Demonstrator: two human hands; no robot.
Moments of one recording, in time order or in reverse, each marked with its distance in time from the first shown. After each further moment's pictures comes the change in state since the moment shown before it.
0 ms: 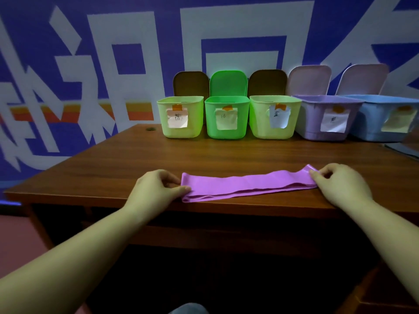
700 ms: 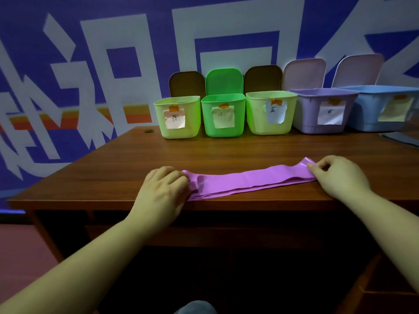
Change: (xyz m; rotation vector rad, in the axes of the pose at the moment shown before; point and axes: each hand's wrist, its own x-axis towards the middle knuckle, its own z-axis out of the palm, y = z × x) left_hand -0.004 -0.016 0.009 0.518 0.211 0.839; right_hand -0.005 -0.002 0.000 0.046 -0.003 0.008
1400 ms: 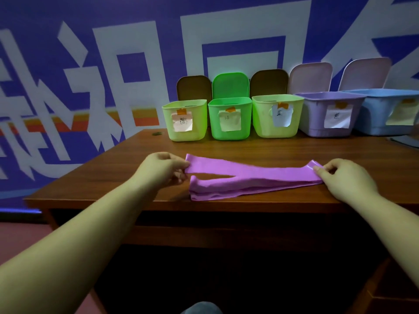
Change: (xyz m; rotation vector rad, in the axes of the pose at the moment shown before) left_hand 0.051 -0.006 -0.041 -1.097 -0.160 -1.085; right_hand -0.003 -0.002 -0.003 0.010 -0.019 0.019
